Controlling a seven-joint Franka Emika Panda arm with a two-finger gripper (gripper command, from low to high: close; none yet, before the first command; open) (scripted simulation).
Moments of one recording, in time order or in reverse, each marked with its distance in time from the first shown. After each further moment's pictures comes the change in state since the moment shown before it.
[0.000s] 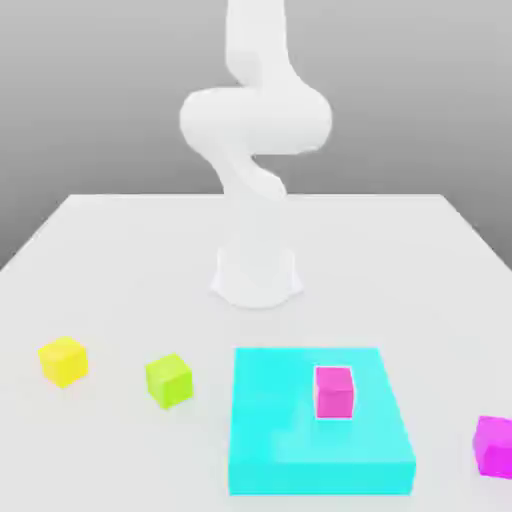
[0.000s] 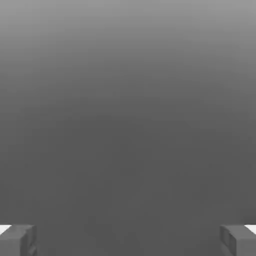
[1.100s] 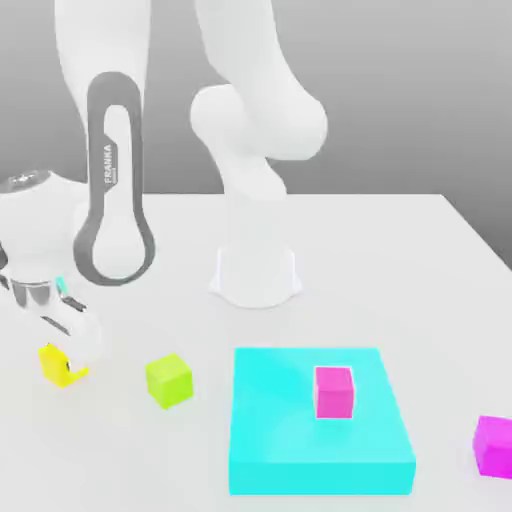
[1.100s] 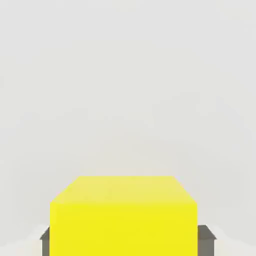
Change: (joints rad) arm -0.574 1.024 -0.132 -0.355 0.382 0.645 -0.466
